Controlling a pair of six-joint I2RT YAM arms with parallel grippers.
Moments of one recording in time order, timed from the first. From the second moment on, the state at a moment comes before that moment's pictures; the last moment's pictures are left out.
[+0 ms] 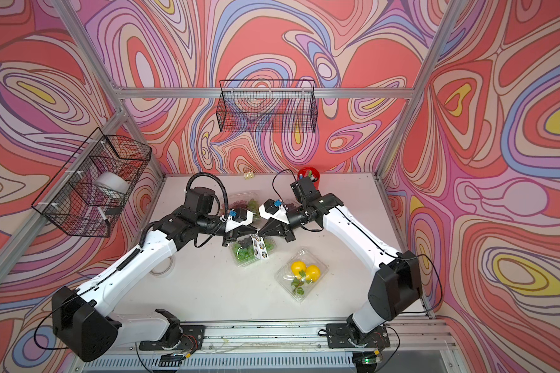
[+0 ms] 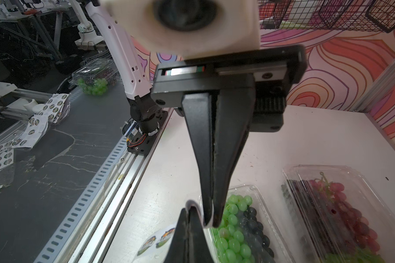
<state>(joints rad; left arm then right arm) -0.49 1.31 1.15 -0.50 0.87 0.74 0.50 1.56 1.42 -0.80 -1.13 -0.93</state>
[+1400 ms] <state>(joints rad) -0.50 1.28 1.13 -0.45 0.88 0.70 0.44 1.41 1.21 -0.50 -1.03 -0.67</state>
